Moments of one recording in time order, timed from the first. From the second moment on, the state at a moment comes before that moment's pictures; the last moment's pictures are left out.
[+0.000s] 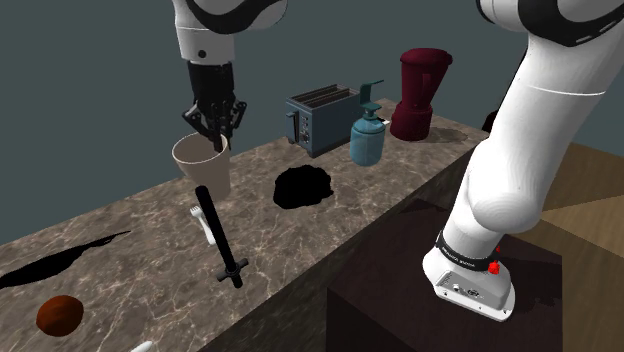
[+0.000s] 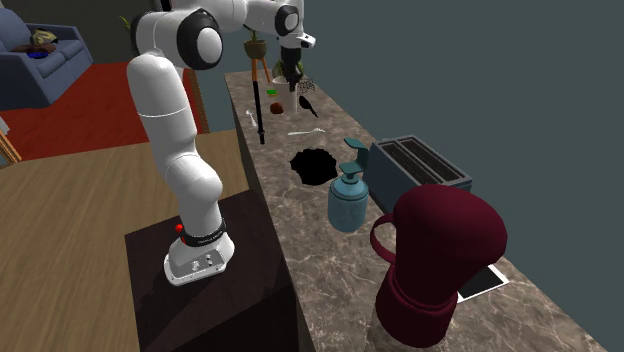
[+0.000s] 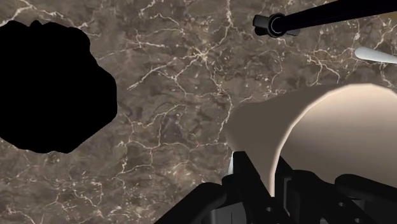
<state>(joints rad) 0.18 -0.01 0.32 -1.80 0.11 1.86 0.46</state>
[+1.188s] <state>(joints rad) 0.19 0.03 0.33 -2.00 0.10 2.10 0.45</state>
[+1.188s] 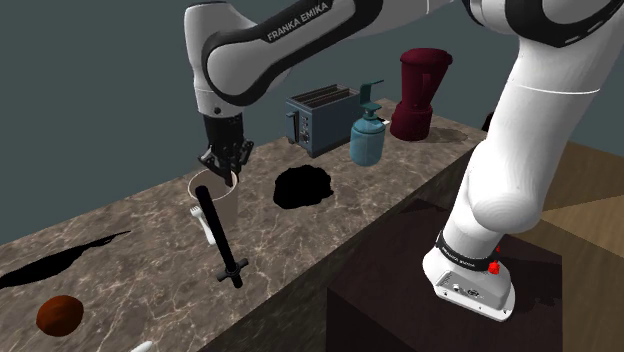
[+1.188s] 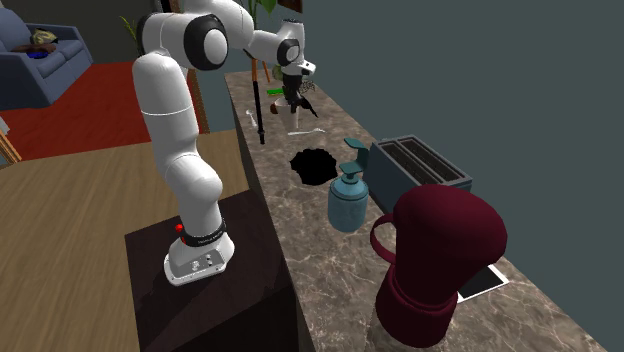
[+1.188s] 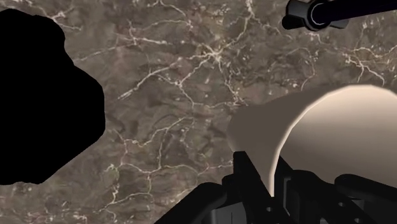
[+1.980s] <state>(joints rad) 0.19 0.09 0.33 -2.09 0.08 2.25 0.45</state>
